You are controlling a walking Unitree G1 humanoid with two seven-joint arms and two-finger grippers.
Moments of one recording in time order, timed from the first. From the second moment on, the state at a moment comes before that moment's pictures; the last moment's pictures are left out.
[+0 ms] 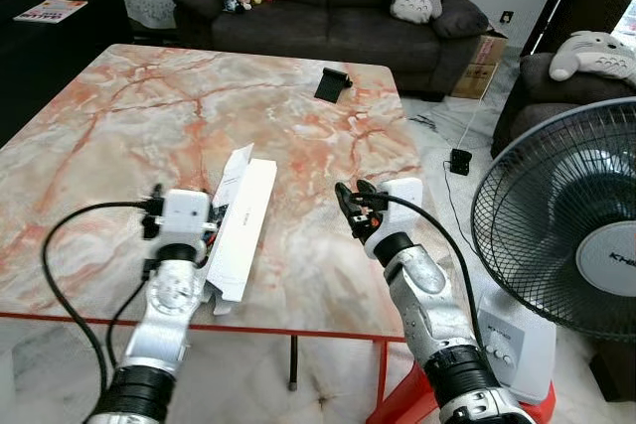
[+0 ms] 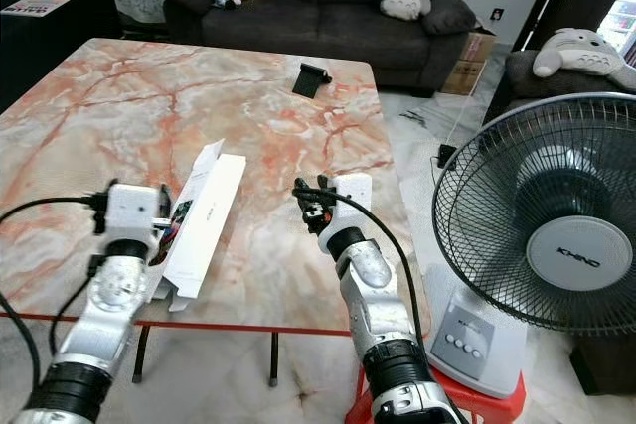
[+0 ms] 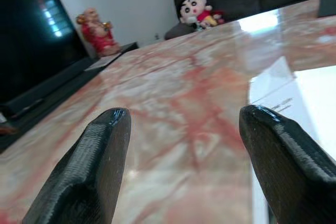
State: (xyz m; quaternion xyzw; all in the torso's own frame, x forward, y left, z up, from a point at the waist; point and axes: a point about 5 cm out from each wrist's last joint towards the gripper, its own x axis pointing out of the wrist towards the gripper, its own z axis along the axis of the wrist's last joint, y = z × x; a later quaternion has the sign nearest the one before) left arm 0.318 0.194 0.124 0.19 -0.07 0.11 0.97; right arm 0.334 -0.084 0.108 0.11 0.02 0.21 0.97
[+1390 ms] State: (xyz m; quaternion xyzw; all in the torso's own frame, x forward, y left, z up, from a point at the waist) left arm 0.292 0.233 0.098 0.17 -0.06 0.17 0.97; right arm 0.309 -0.029 0.104 0.22 0.28 0.35 0.87
